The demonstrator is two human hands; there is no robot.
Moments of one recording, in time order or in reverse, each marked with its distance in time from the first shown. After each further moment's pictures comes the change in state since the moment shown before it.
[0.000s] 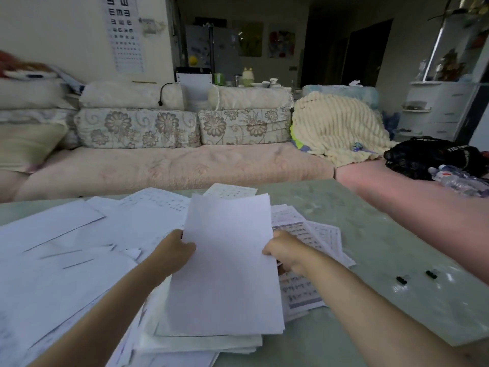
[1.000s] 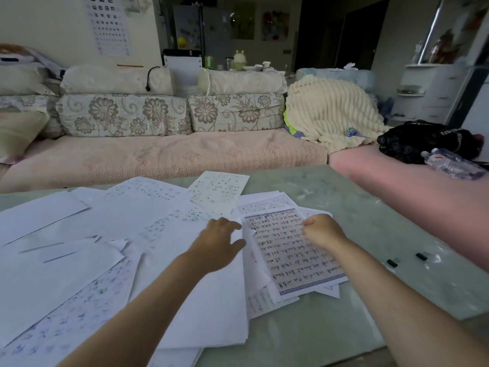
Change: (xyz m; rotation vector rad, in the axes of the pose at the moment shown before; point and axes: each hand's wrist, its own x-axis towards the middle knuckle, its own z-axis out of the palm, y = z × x) left_hand 0.000 0.039 0.080 0.451 -0.081 0.461; right_hand 0.025 0.061 -0.080 -0.329 0.424 0.044
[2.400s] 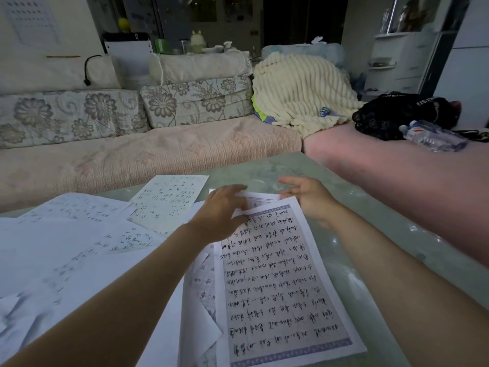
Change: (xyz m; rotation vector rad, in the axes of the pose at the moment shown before) left_hand 0.184 0.053 0.063 0.065 0.125 0.452; right_hand 0.126 0.040 -0.052 0.612 -0.109 -0.197
